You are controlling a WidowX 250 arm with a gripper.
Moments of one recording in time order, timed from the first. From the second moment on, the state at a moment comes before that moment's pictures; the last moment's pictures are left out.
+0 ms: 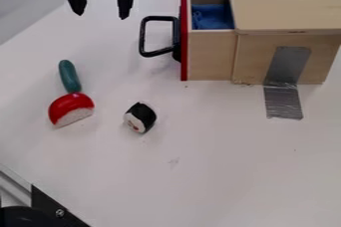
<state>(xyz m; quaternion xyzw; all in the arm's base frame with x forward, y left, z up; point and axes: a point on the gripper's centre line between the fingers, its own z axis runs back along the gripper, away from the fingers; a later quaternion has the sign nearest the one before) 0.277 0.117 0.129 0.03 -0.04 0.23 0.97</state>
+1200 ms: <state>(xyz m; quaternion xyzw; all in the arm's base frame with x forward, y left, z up) 0.348 0.160 0.033 0.08 -0.01 0.30 0.95</state>
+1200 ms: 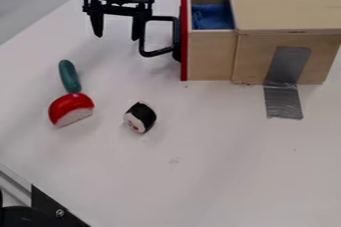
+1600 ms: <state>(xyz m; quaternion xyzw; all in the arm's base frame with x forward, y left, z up) 0.350 0.158 0.027 0.08 -0.01 0.29 0.95</state>
